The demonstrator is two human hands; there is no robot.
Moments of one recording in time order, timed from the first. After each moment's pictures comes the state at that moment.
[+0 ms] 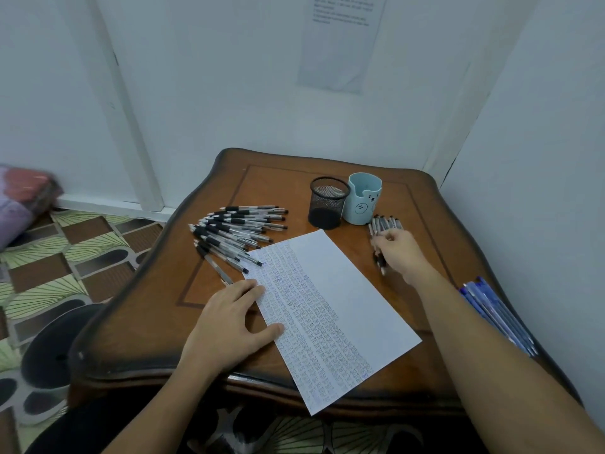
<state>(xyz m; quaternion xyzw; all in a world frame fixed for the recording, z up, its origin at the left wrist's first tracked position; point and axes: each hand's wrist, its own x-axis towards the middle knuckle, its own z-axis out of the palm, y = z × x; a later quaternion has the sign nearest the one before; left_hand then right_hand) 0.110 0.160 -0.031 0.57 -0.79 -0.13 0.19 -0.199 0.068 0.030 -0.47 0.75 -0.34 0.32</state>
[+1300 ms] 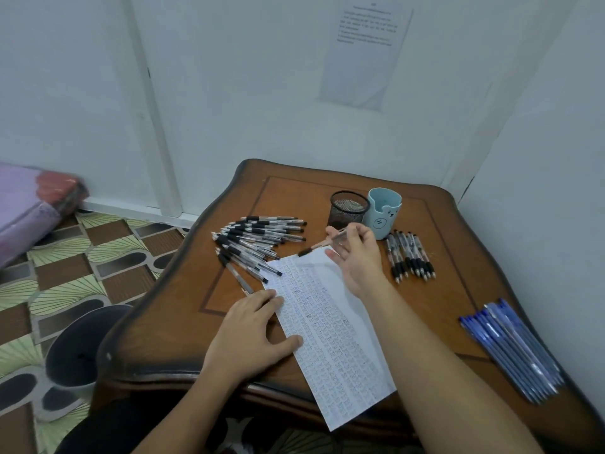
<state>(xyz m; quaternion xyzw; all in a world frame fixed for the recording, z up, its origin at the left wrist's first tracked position) 0.113 0.159 -0.033 0.57 -0.79 -0.12 0.18 -0.087 0.061 0.031 -0.29 0.48 -0.62 0.55</state>
